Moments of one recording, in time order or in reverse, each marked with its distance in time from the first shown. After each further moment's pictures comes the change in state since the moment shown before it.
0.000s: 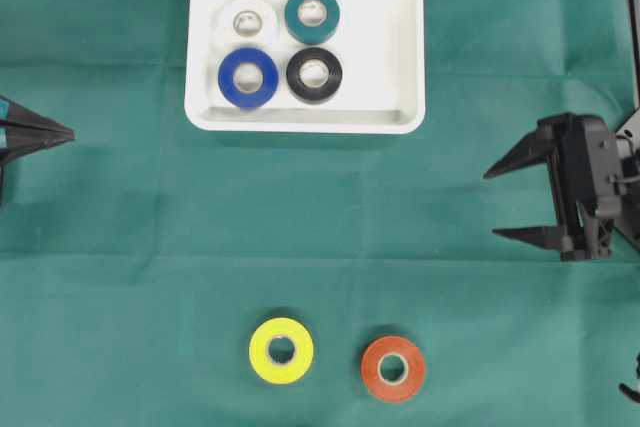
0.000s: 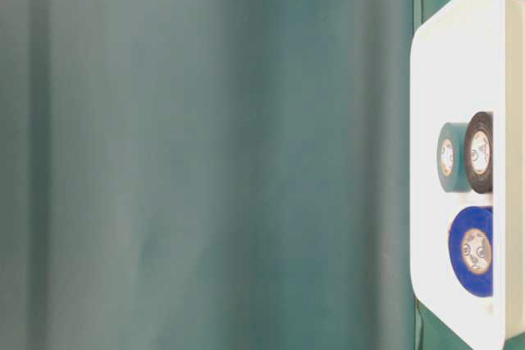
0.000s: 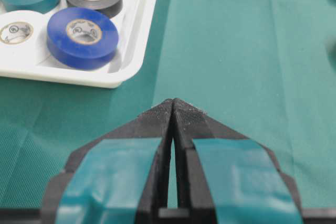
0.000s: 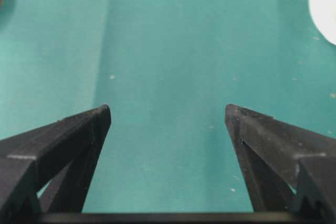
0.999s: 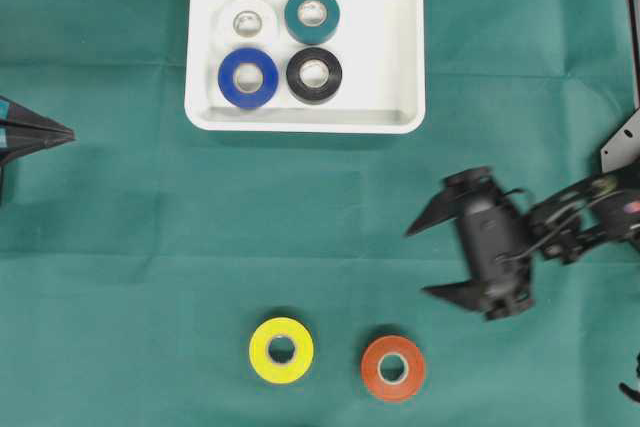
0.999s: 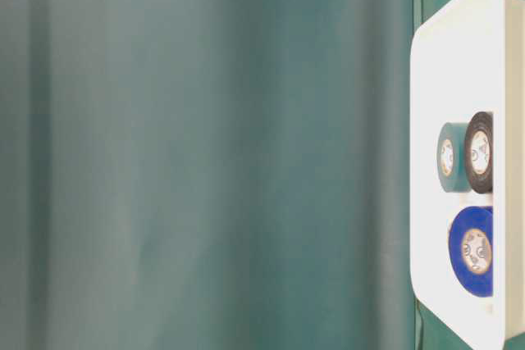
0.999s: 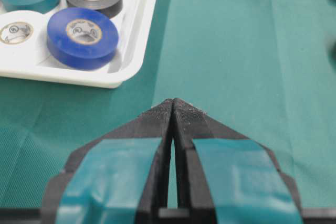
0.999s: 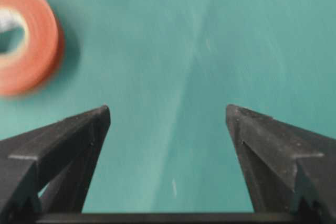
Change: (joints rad) left arm 0.000 0.000 0.000 -0.002 0.000 0.000; right arm 0.114 0.491 -0.359 -0.069 -0.063 -0.003
